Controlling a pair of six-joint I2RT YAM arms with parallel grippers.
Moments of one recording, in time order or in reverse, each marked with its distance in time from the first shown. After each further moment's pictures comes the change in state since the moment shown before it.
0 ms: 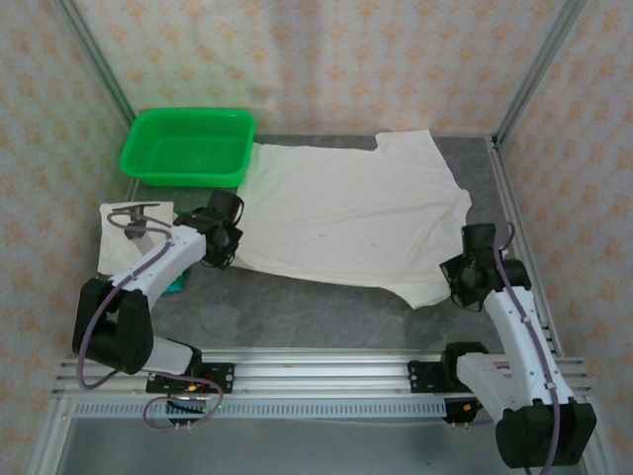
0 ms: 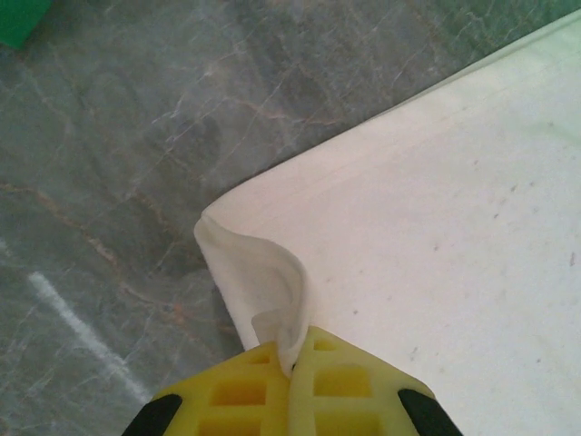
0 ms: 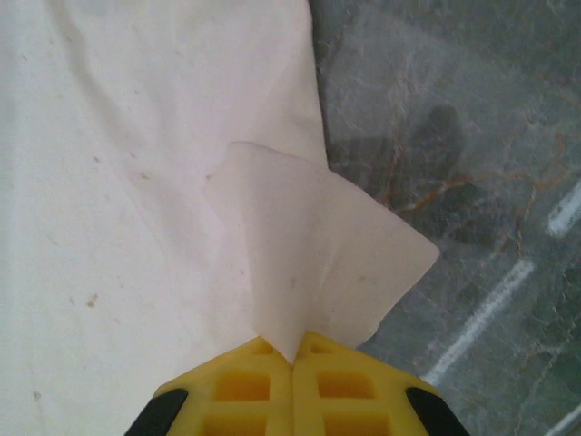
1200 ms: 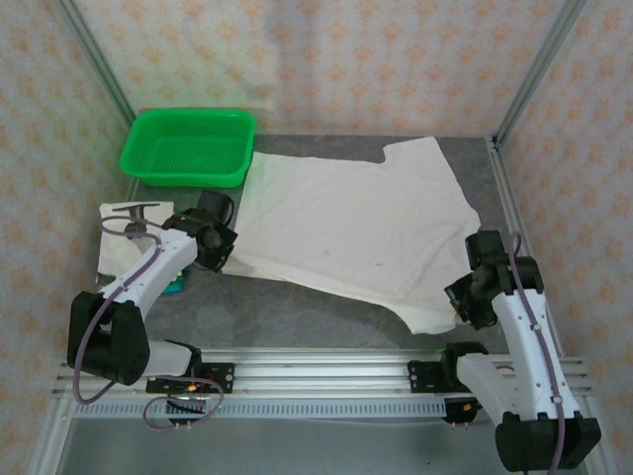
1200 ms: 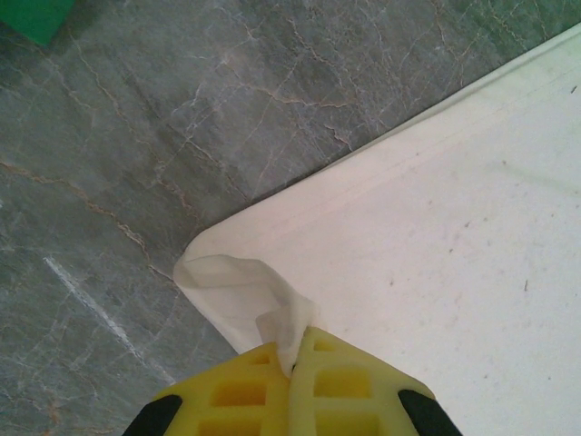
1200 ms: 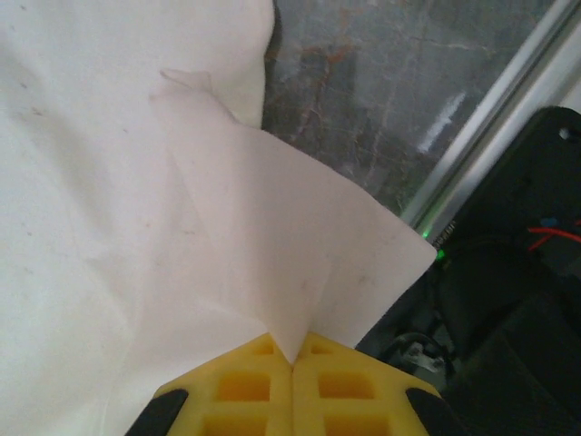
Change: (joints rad) left arm 0.044 -0.072 -0.022 -0.048 0.080 0.073; right arm 0.003 -0.017 0.121 -0.441 -0.038 -0.029
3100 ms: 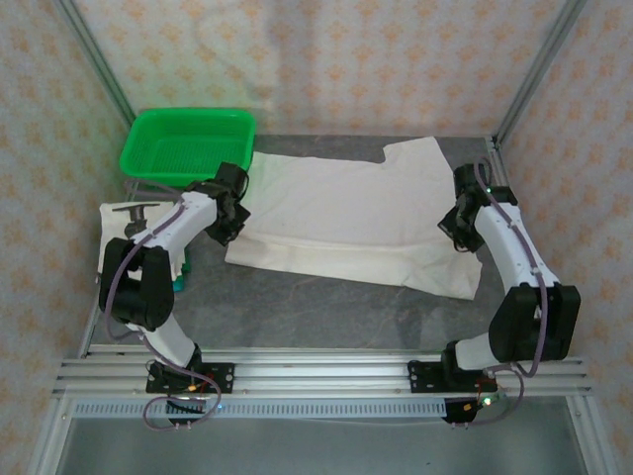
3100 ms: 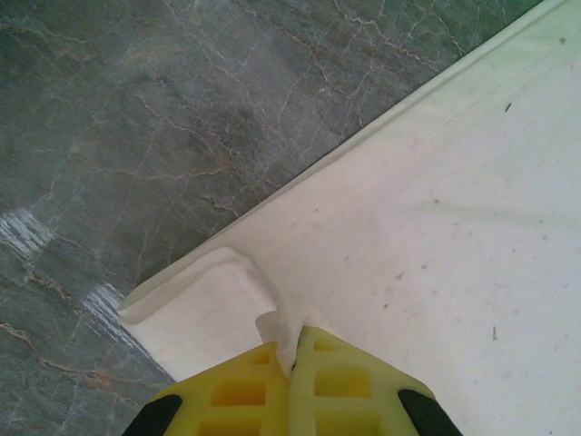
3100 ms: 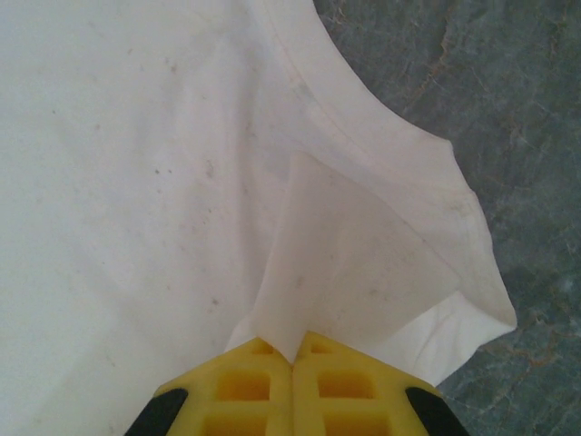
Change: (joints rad) left arm 0.000 0.333 0.300 -0.040 -0.029 0.139; right arm -0.023 0.581 0.302 0.423 0.170 -0.285
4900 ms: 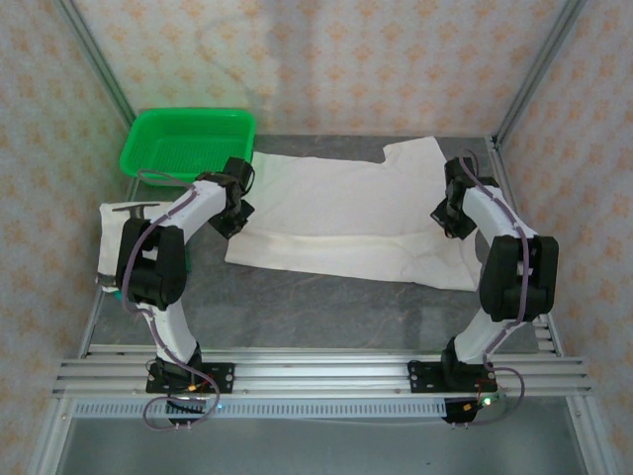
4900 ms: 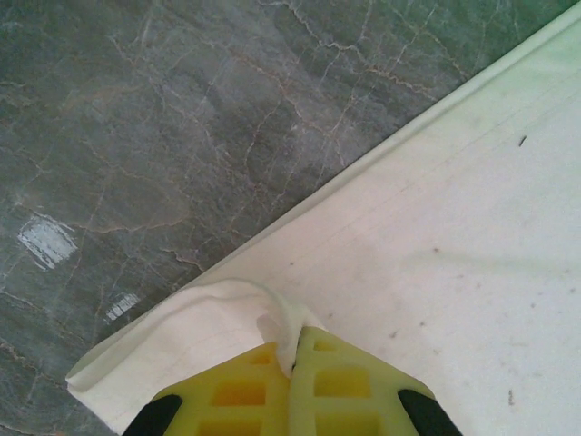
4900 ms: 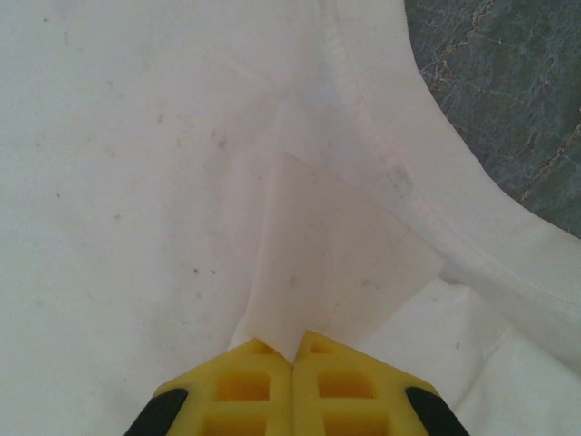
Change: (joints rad) left arm 0.010 0.162 0.126 -0.019 -0.025 0.037; right arm -0.018 0.262 0.056 0.193 -0.005 -0.015
